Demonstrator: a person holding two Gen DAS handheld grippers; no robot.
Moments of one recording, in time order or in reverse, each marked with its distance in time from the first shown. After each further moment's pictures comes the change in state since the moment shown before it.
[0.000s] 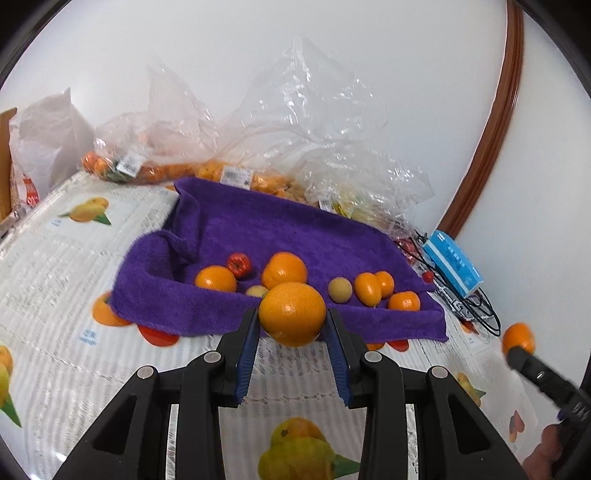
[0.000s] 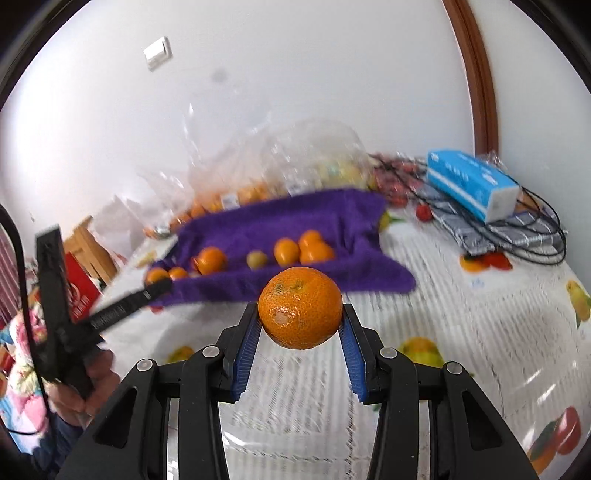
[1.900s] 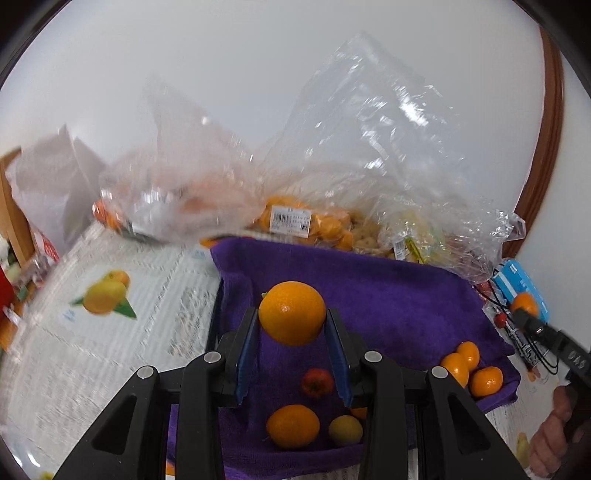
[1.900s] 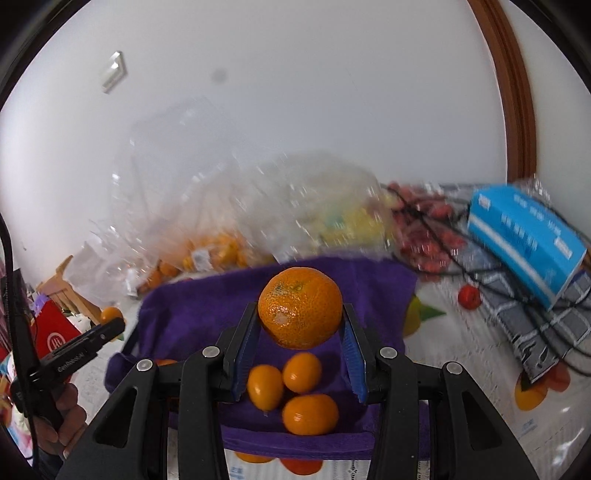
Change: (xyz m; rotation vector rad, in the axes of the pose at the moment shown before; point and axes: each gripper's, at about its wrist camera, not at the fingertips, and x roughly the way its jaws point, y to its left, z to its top) left arm 0.070 0.038 0.078 0.032 0.019 0.172; right arm 0.130 -0.022 0.095 0.050 -0.012 -0.008
